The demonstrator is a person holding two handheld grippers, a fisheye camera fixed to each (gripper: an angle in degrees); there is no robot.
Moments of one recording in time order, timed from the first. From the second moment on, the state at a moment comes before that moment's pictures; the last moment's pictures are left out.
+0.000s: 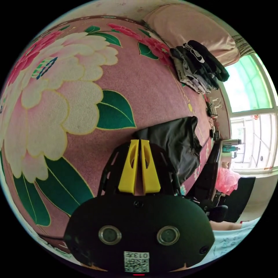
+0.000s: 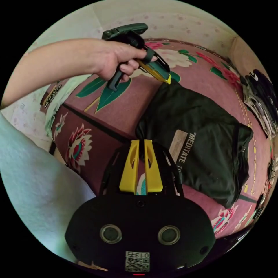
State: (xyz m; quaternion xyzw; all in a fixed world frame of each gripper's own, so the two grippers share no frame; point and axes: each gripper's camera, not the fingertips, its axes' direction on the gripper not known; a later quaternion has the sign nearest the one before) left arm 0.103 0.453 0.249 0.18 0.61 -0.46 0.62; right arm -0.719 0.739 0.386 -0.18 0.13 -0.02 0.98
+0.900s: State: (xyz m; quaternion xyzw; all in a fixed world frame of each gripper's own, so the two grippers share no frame) left arm 0.038 0.205 -0.007 0.18 0.49 -0.23 0.82; right arm -0.409 1.056 0.172 0.08 0.04 0.35 0.93
